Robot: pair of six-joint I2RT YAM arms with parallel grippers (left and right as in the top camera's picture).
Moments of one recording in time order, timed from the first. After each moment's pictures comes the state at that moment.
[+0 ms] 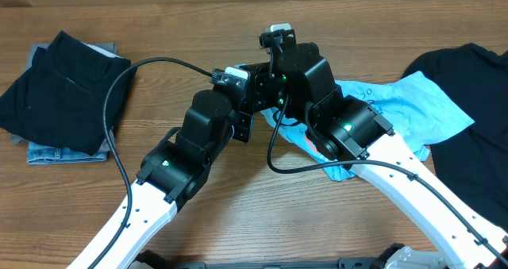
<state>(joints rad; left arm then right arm) -0.57 1.20 0.97 -0.27 -0.11 -0.18 0.69 1.48 1.43 -0.44 -0.06 0.49</state>
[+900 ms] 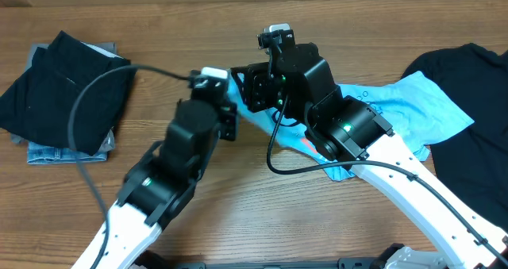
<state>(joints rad) -0.57 1.06 0.97 -0.32 -0.31 -0.19 0.69 1.48 1.43 -0.43 -0.06 0.49</state>
